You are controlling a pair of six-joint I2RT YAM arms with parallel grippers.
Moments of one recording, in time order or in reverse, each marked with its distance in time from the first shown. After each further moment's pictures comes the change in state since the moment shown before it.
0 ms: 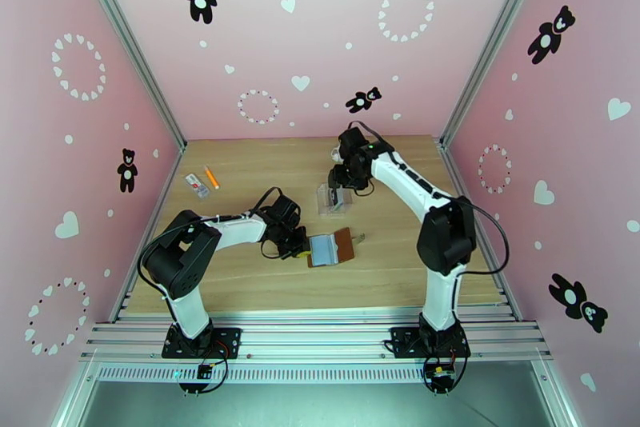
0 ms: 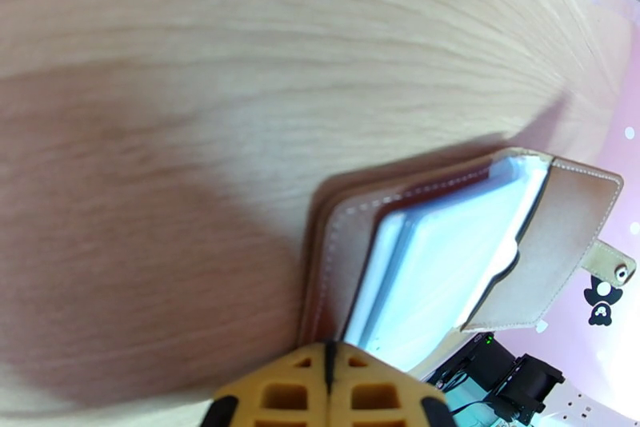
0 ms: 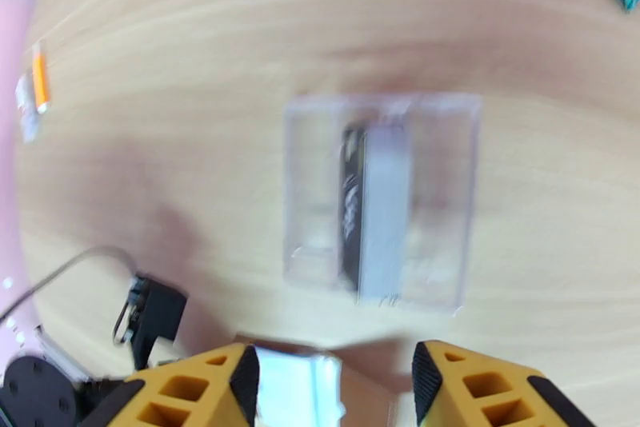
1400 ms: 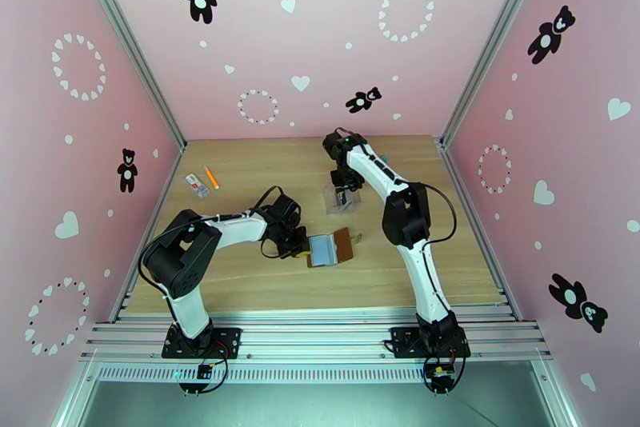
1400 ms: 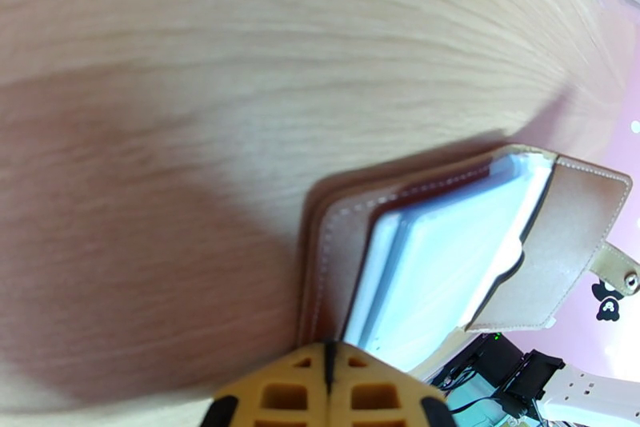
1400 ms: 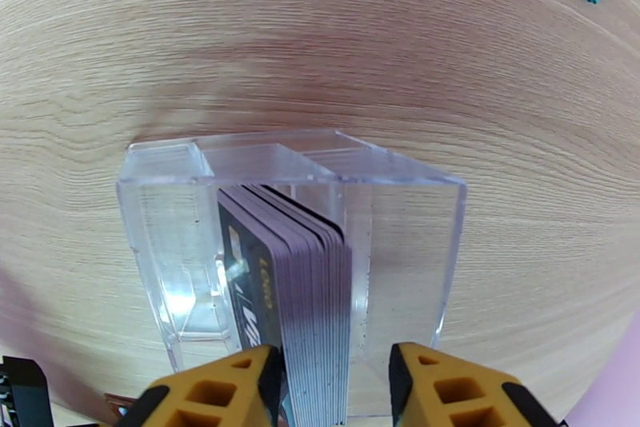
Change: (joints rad) left arm 0.000 0.006 0.019 -0.031 -0.002 0.034; right arm 0.011 0.344 0.381 -0.340 0.298 -0.065
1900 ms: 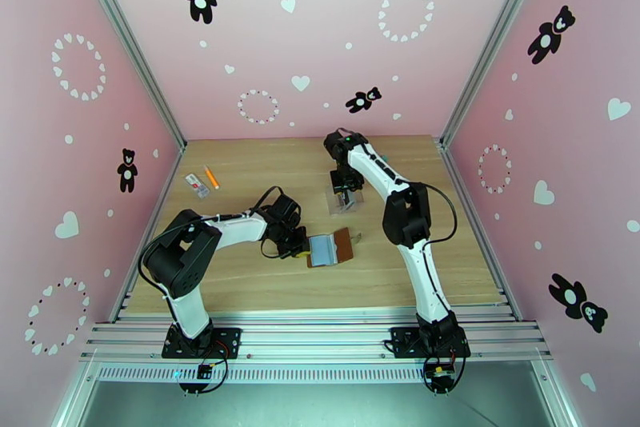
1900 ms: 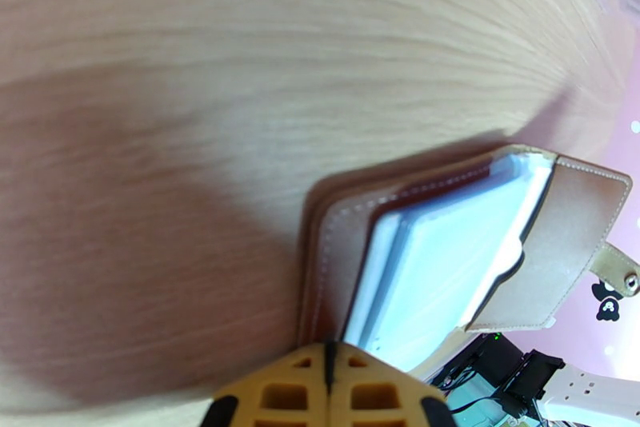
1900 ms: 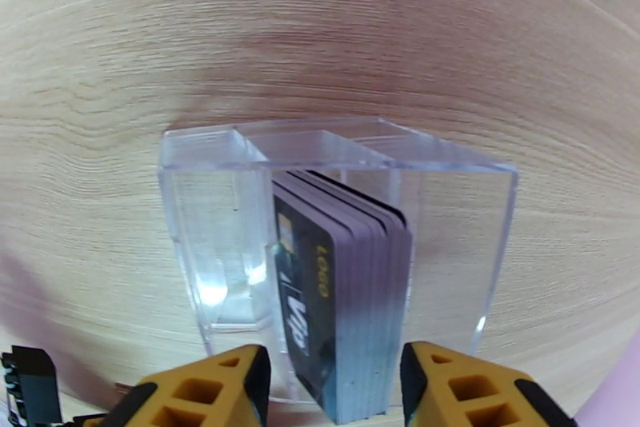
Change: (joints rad) left arm 0.000 0.000 0.000 0.000 0.000 0.000; right arm -0.003 0.003 0.004 0.001 -0.094 0.010
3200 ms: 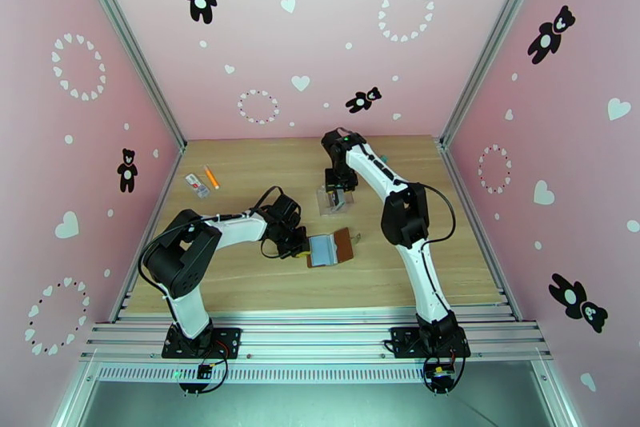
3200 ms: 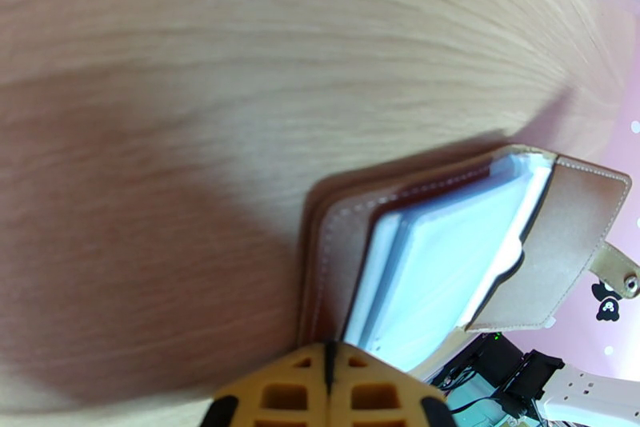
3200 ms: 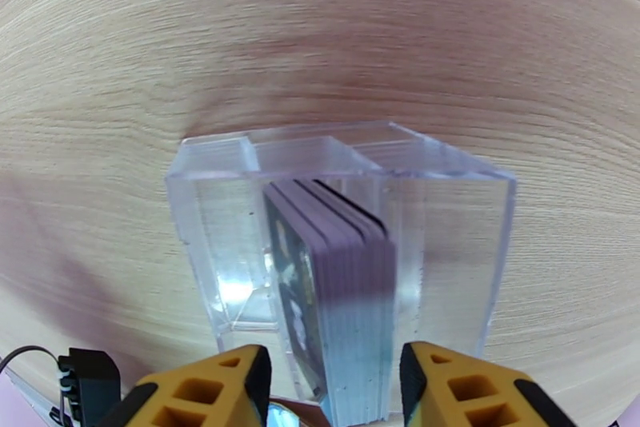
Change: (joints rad) left arm 0.000 0.000 0.000 0.000 0.000 0.000; right arm 0.008 0.010 0.026 0.032 -0.098 0.076
